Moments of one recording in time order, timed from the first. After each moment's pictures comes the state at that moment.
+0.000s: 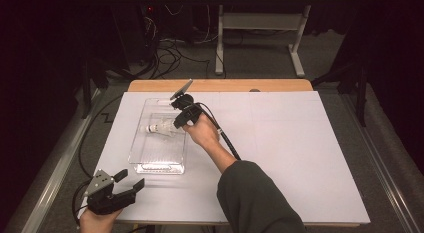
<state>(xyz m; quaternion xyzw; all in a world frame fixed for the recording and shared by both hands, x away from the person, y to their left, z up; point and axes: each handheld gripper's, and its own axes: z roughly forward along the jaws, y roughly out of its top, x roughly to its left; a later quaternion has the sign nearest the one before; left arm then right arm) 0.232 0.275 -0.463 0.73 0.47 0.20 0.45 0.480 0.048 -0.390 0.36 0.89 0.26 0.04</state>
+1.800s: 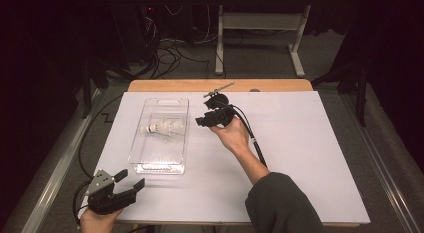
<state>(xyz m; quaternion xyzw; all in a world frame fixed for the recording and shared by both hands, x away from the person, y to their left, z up) 0.233 0.274 -0.464 0.73 0.48 0.20 0.44 0.458 -0.045 -0.377 0.38 0.85 0.36 0.08</state>
